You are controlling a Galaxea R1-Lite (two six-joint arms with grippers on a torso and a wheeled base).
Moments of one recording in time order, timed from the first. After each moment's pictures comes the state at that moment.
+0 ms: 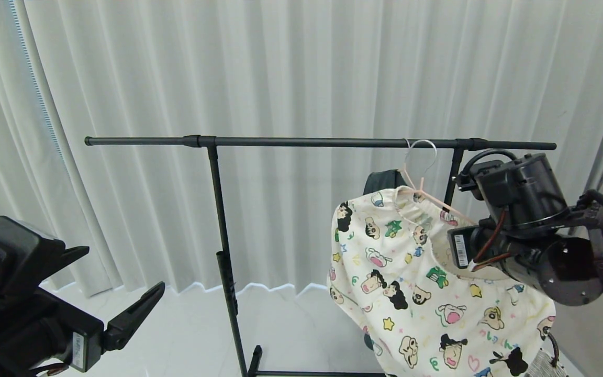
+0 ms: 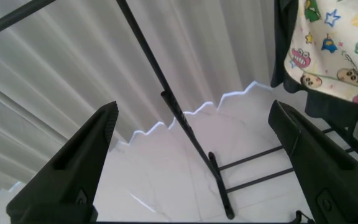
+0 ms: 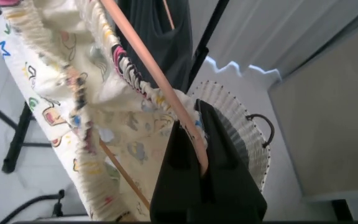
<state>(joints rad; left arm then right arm) -0.49 1.00 -0.40 -0.31 0.29 0.31 0.73 1.62 -1.00 0.02 -0.71 0.27</state>
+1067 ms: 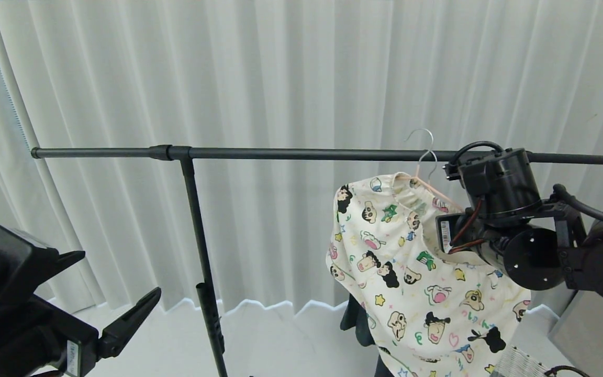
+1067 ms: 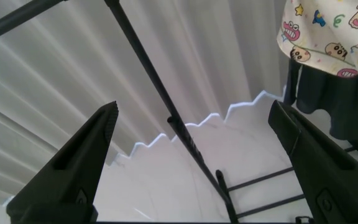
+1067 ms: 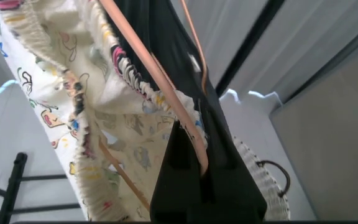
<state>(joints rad) -0.49 0.97 -0.38 -0.31 0.29 0.32 0.72 1.68 -1.03 -0.08 -0.75 0.26</state>
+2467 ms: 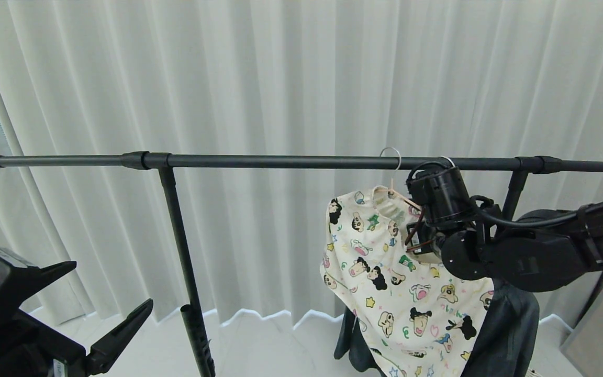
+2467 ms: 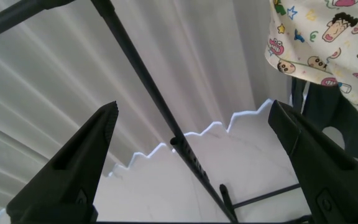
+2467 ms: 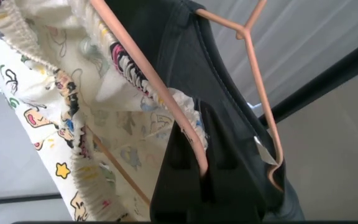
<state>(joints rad) -0.50 0.92 -0.33 -0.31 0.28 0.32 0.70 1.90 -1.13 -0.16 -0.78 0.17</state>
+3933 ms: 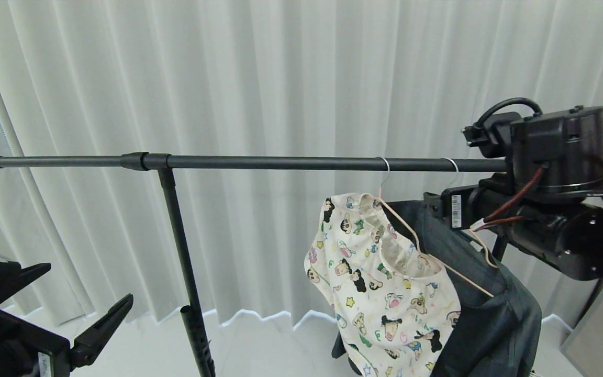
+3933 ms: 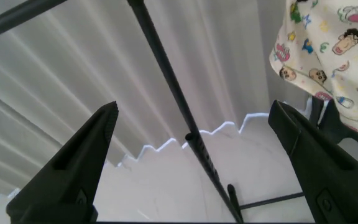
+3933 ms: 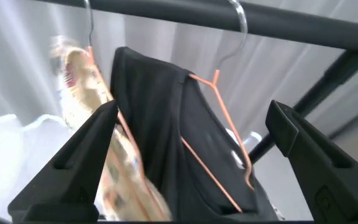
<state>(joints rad) -0.39 0.89 -0.32 -0.31 0.29 0.32 0.77 1.56 -1.04 -0.16 -0.69 0.16</state>
